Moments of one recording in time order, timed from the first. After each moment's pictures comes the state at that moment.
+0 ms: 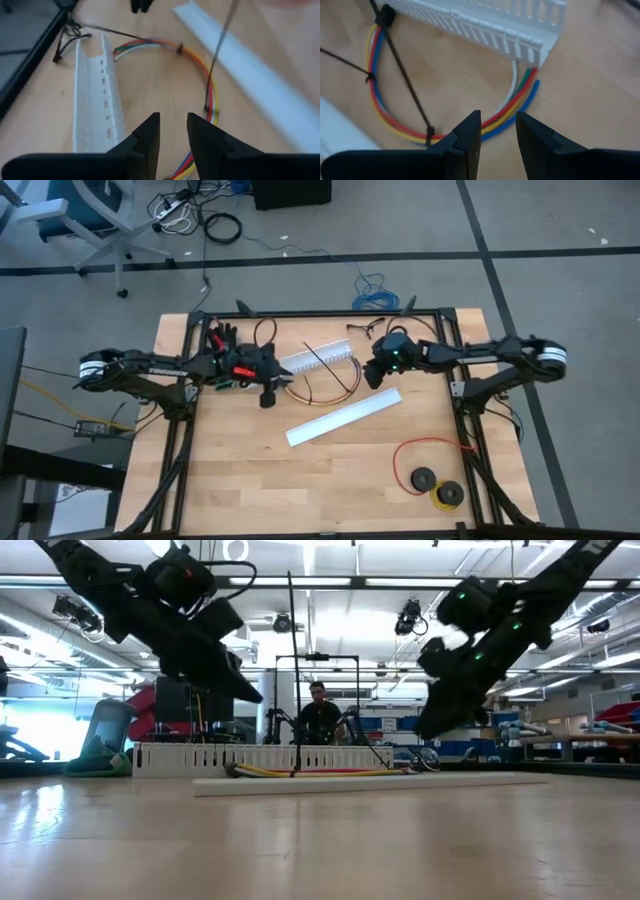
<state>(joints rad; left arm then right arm) 0.27 1.24 0.51 0.19 0.12 0.25 -0.36 1.33 0.56 0.06 -0.01 0.40</state>
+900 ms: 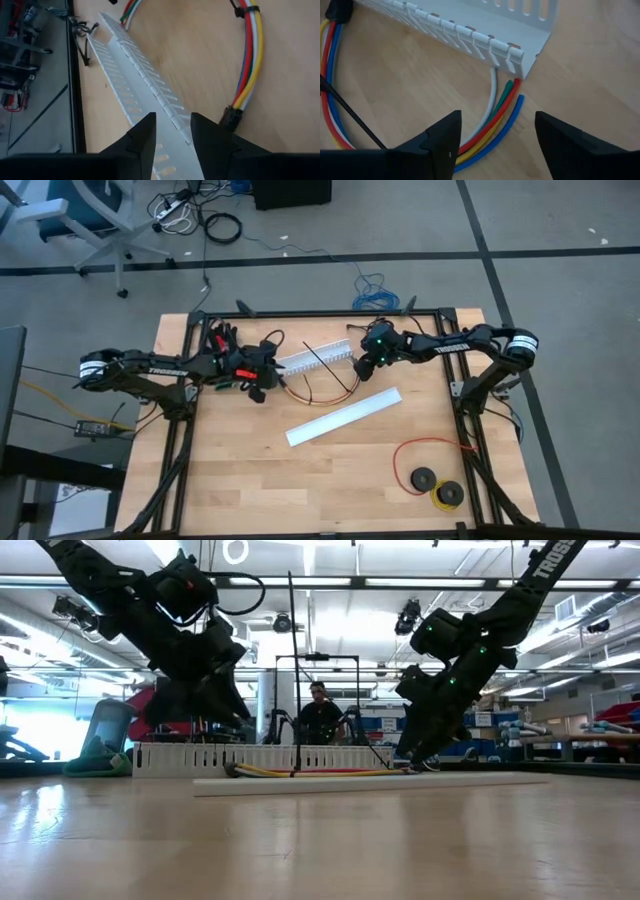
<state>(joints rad) 0.27 1.24 0.51 0.05 -0.11 0.86 -0.47 1.57 0.68 0.07 -0.10 0.35</state>
